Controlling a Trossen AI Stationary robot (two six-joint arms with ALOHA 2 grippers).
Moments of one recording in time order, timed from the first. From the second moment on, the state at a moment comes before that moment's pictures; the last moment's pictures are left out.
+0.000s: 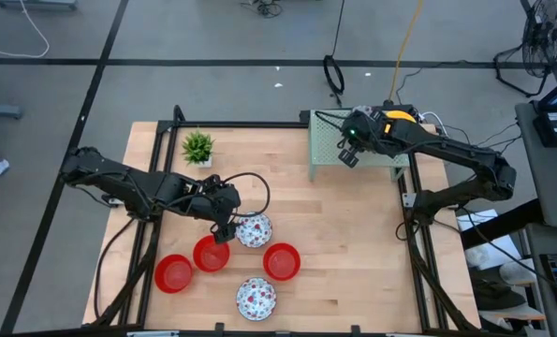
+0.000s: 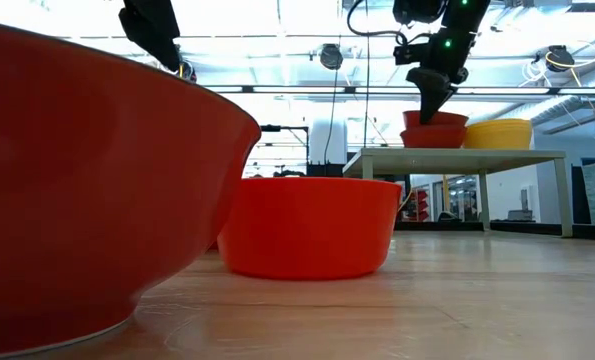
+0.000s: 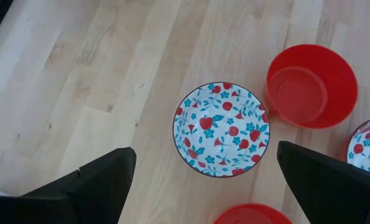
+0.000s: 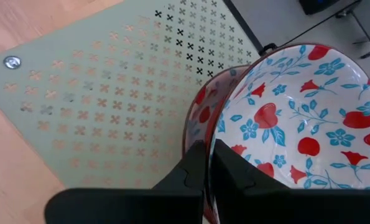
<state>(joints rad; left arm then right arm) -0.28 1.36 1.26 -0.96 -0.29 -0.51 -0.45 1.29 1.18 -0.94 0.47 0.04</state>
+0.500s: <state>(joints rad) -0.28 1.36 1.26 -0.96 -0.29 -0.51 -0.45 1.29 1.18 -0.94 0.41 0.05</state>
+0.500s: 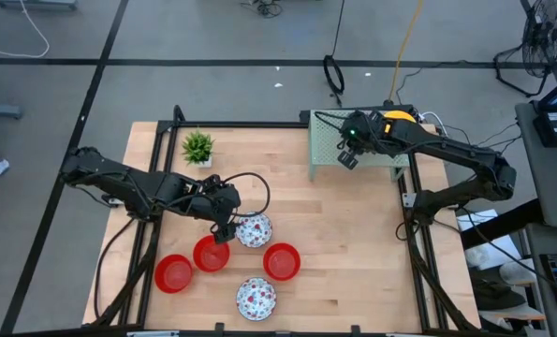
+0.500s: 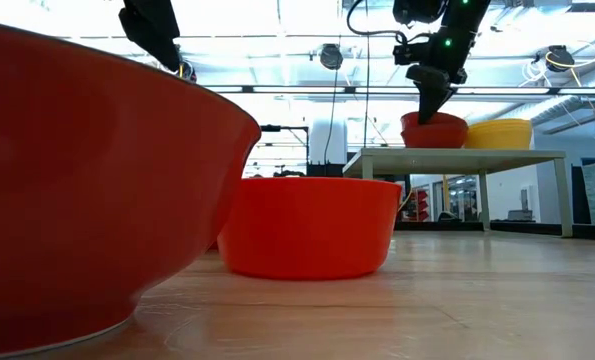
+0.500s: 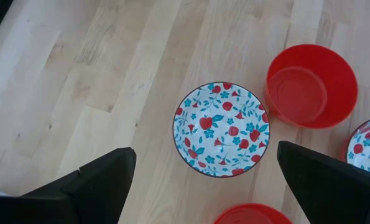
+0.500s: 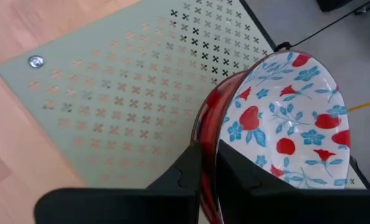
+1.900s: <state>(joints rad) -0.28 1.36 1.26 -0.97 -0.29 -0.47 0.14 1.22 0.69 0.20 -0.23 0.28</state>
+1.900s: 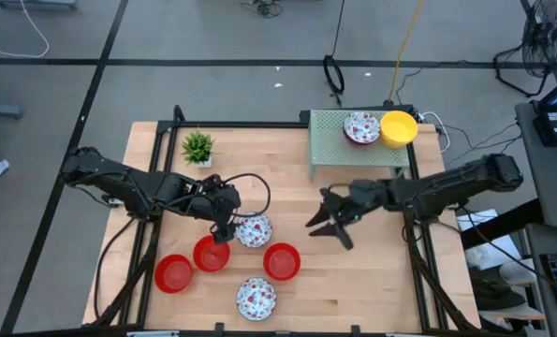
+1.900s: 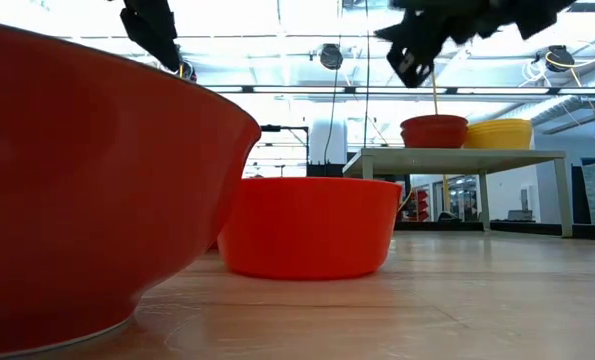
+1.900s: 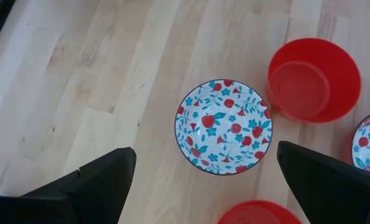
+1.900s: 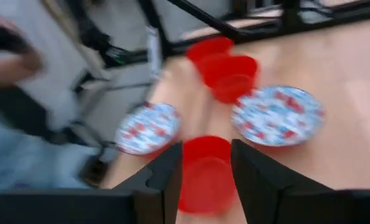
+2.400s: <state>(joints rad) -0.27 1.37 1.26 -0.94 0.01 -0.36 0.18 1.30 0.72 0.16 -0.08 0.11</state>
